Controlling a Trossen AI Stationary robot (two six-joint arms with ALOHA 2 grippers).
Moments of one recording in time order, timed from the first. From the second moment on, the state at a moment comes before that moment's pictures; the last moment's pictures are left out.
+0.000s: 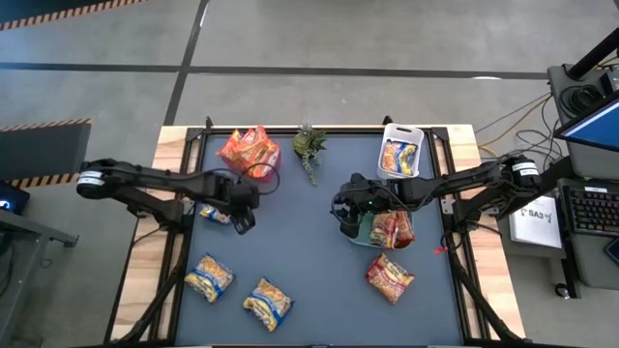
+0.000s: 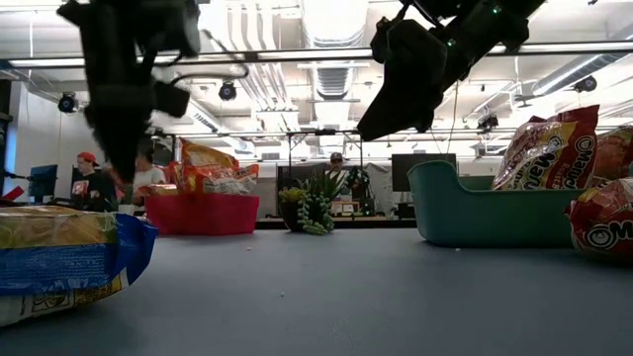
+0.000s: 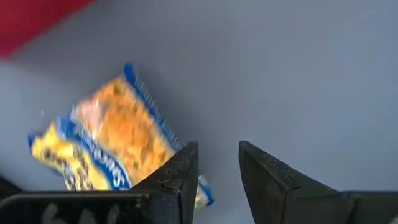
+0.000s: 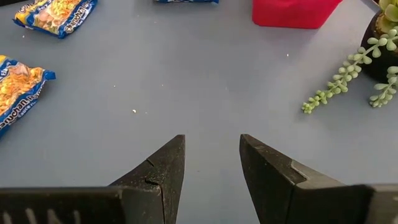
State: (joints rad) left arm 0.02 1.25 0.82 -0.99 -0.15 -0.61; right arm 0.02 1.46 0.87 -0.07 0.11 0.24
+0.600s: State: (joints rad) left arm 0.02 1.26 0.71 -0.94 -0.36 -0.87; right arm 0.02 1.46 0.87 -0.07 0.11 0.24
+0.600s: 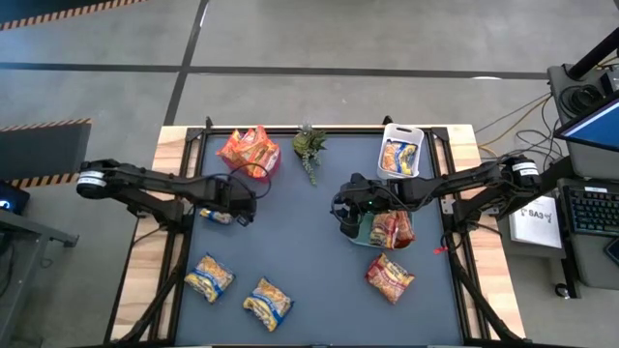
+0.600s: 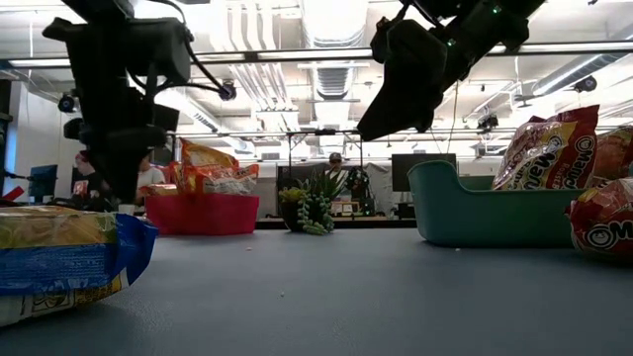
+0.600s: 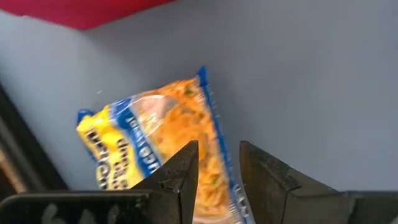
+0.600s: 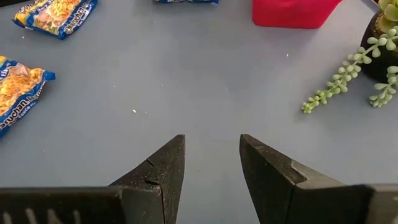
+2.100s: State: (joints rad) left arm -0.07 1.52 0.76 -0.76 -0.40 -0.85; right arm 0.02 1.46 0.87 -0.07 0.11 0.25
